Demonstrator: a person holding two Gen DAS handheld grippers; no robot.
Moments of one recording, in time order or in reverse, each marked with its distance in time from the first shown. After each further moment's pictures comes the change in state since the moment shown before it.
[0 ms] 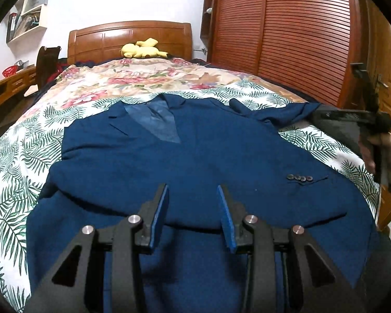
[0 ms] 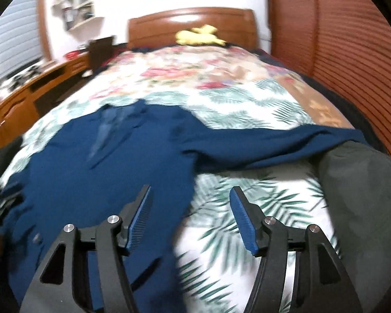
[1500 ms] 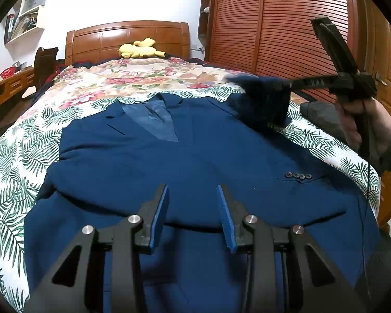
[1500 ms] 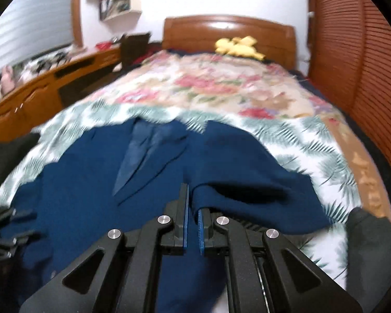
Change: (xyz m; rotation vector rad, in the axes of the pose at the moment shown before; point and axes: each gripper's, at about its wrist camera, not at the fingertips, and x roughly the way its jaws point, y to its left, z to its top) left arm 0.002 -0.004 -0.003 0.012 0.001 -0.007; right arm 0.016 0.096 0.046 -0.221 0.017 0.167
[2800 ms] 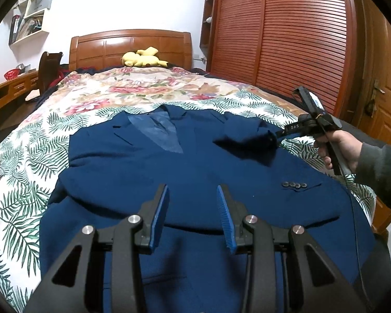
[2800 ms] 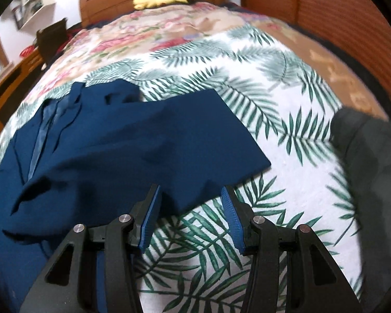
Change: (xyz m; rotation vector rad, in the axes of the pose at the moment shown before) left arm -0.024 0.009 0.004 -0.017 -0.057 -0.005; right arm 0.074 -0.137 -0.055 0.410 0.217 -0.192
